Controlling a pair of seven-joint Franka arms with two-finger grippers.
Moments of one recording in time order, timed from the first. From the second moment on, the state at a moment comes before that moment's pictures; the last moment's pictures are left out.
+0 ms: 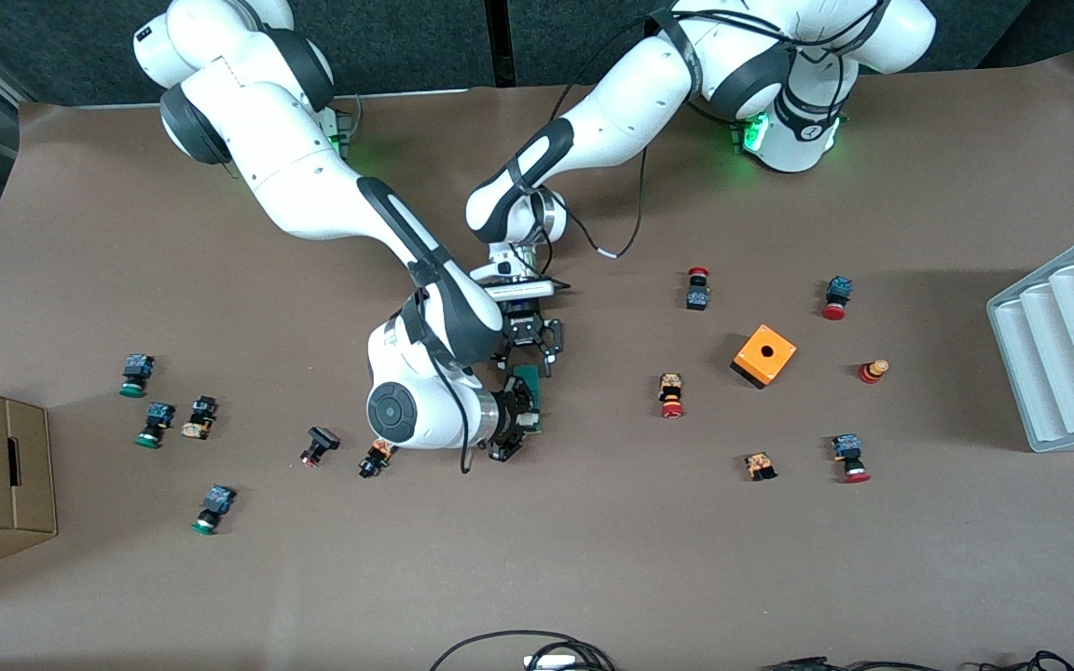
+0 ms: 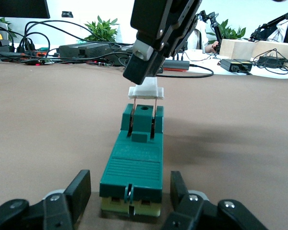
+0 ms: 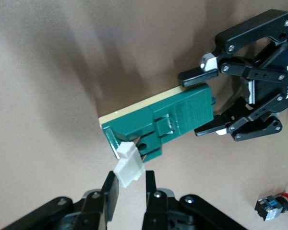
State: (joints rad) left arm -0.95 1.04 -0.21 -1.54 1.82 1.88 -2.57; right arm 0.53 0.93 0.04 -1.19 0.49 2.12 2.18
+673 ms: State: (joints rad) left arm -0.95 1.04 -0.21 -1.54 1.82 1.88 -2.57; right arm 0.53 0.90 0.05 -1.24 0.47 2.12 2.17
